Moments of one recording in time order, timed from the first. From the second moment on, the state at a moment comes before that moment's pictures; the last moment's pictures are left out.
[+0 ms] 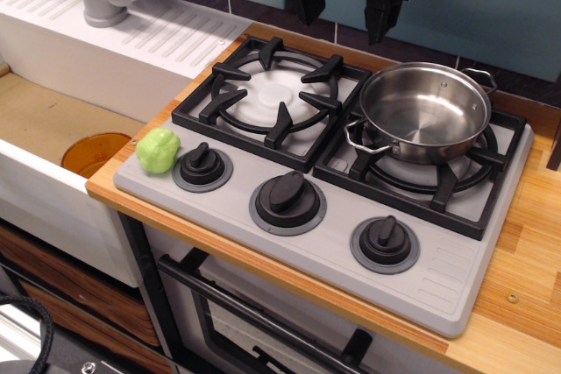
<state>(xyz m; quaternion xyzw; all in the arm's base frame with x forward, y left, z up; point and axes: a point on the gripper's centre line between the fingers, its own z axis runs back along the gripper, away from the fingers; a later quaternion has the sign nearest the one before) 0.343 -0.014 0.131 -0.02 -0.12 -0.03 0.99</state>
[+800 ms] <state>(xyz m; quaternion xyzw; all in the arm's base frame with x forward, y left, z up) 0.353 -0.021 0.068 -0.05 -0.14 -0.03 0.99</state>
